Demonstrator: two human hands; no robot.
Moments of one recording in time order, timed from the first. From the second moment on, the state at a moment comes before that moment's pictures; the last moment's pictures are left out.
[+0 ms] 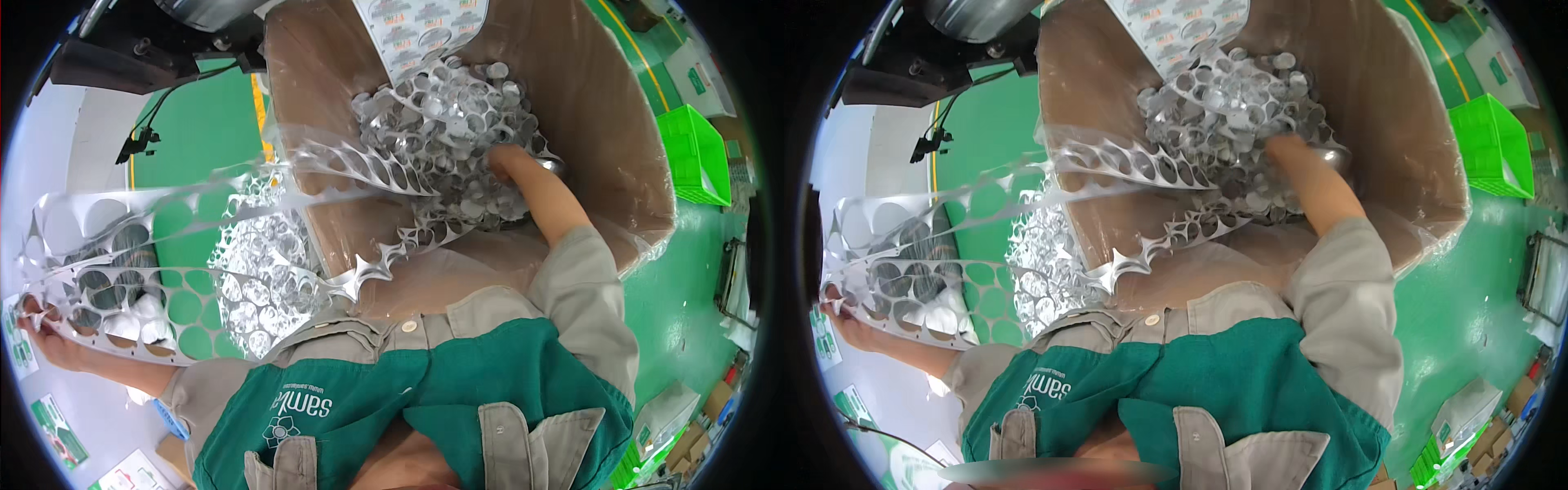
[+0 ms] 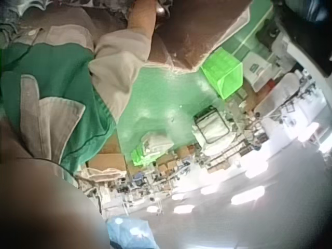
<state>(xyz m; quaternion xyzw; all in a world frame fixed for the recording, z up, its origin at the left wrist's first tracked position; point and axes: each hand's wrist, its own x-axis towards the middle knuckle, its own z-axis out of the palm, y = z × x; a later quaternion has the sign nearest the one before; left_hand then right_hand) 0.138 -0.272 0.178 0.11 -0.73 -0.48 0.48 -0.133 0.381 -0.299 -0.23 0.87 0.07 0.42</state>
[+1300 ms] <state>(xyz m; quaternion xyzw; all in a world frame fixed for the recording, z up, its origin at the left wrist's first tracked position) -0.026 0.066 -0.062 -0.18 -0.95 -0.24 -0.10 -0.199 0.370 -0.141 -0.16 0.83 -0.40 0.34</state>
